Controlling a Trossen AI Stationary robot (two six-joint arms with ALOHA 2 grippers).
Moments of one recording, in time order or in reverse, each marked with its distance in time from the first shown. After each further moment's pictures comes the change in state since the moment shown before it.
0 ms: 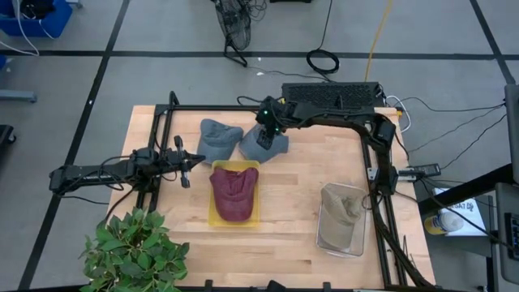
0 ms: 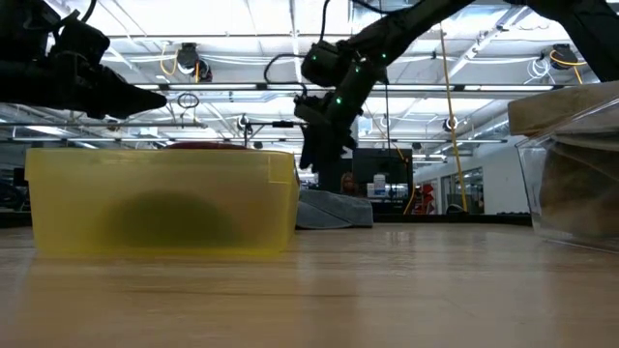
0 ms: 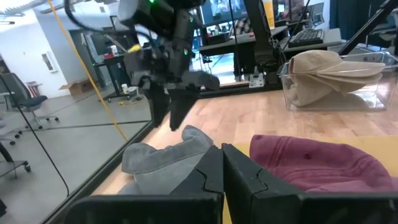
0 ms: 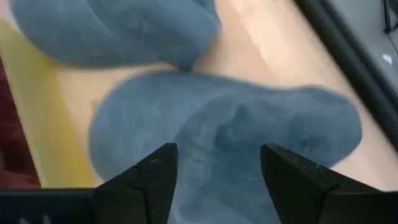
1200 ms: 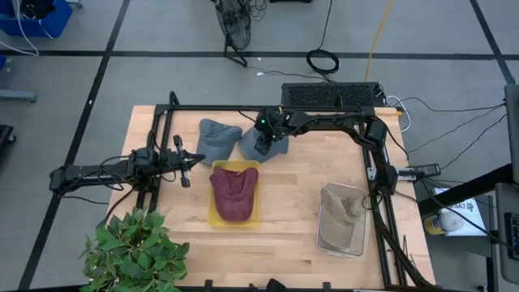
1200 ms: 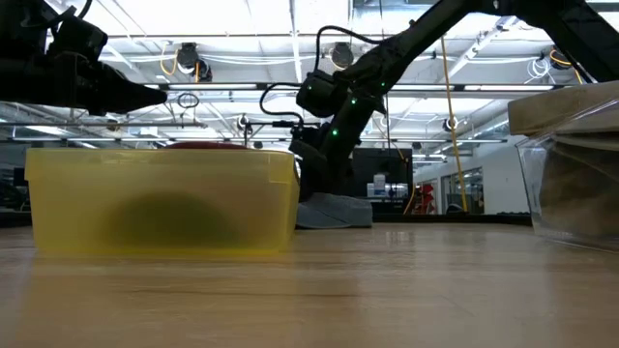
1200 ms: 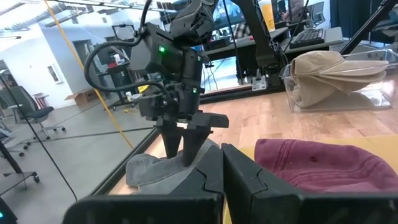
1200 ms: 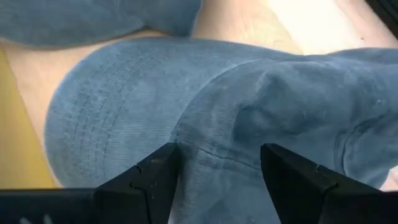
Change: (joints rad) left arm 0.000 0.000 0.000 0.023 -0.002 0.049; right arm 0.006 0.093 -0.091 0.146 0.018 0.059
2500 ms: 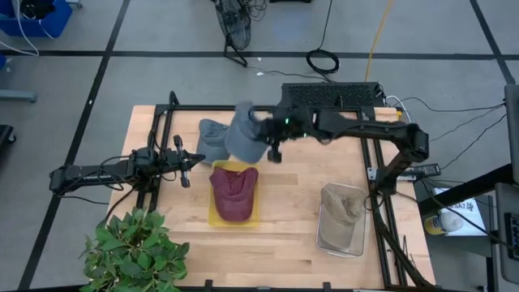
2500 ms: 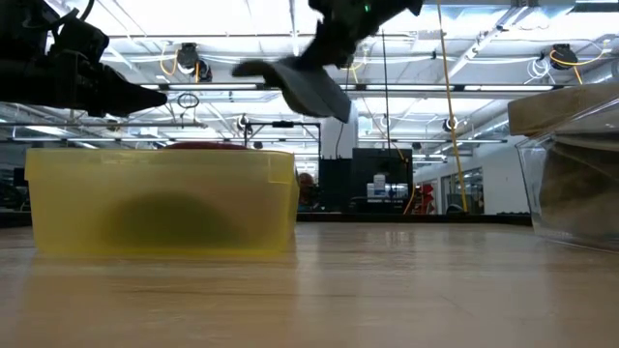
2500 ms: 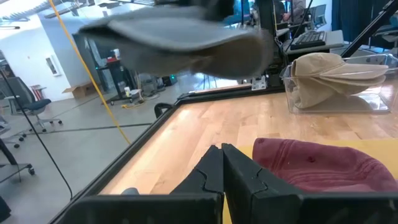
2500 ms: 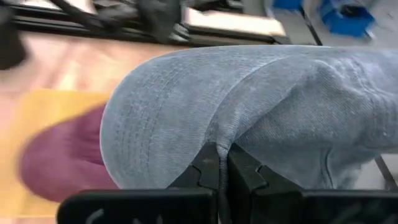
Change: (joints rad) left arm 0.000 0.000 0.000 -0.008 -0.005 -0.040; right arm 0.168 -0.421 -0.002 0.004 -0.108 -0.353
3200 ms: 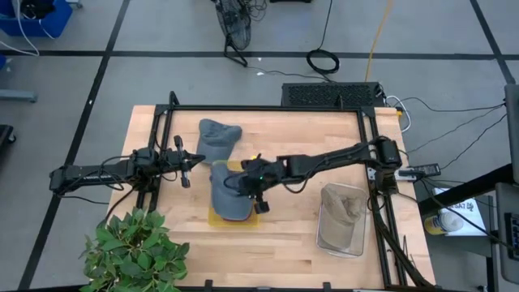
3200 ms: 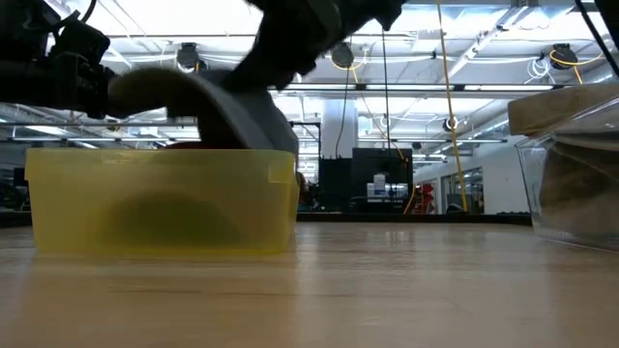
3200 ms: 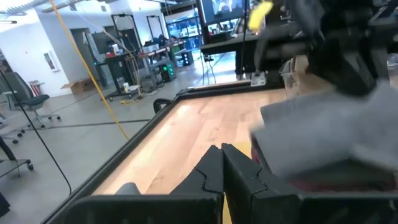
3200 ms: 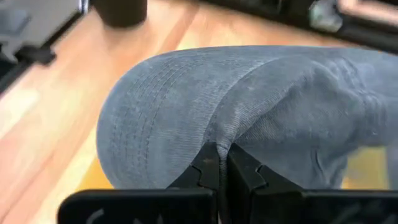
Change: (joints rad) left arm 0.000 0.000 0.000 -0.017 -0.001 -0.007; right arm 0.306 0.270 0.001 0.199 -0.035 0.030
